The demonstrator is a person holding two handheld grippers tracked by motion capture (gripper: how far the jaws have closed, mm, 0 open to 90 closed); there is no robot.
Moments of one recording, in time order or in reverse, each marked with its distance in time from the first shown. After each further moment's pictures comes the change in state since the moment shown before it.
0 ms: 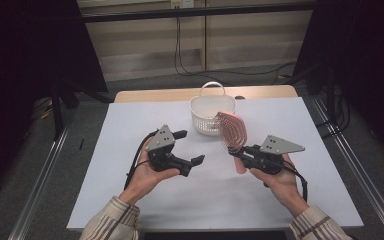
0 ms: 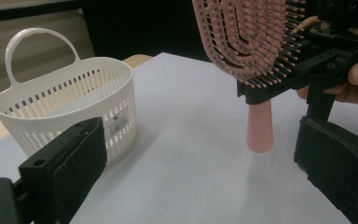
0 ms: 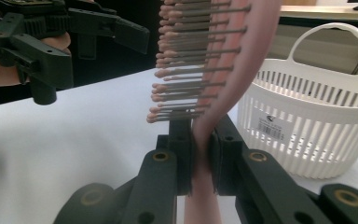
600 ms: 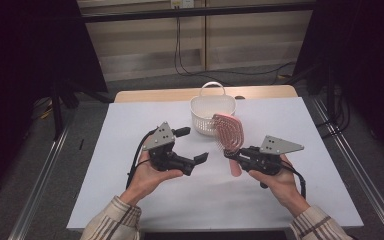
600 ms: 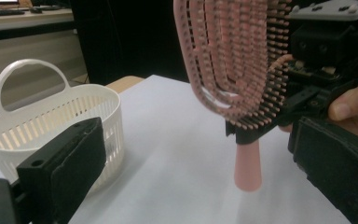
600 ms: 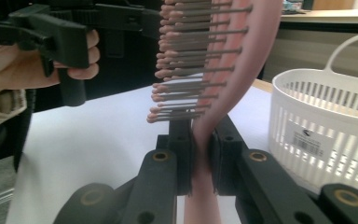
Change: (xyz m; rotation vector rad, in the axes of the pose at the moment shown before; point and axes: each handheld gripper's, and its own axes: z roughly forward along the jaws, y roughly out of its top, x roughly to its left) left arm -0.010 0.018 -0.002 -0.084 -0.028 -0.012; right arm 0.004 0.002 0.003 -0.038 0.116 0.017
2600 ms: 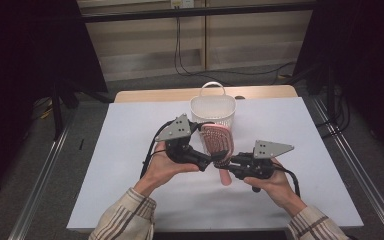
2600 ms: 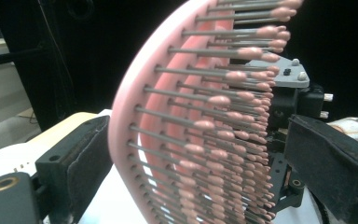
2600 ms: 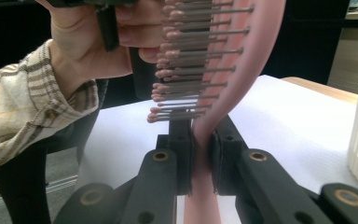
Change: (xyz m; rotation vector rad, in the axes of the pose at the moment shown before) left arm -0.007 0.025 0.033 -0.070 -0.210 0.064; right arm 0.009 -0.007 0.015 -0.023 0.232 0.017
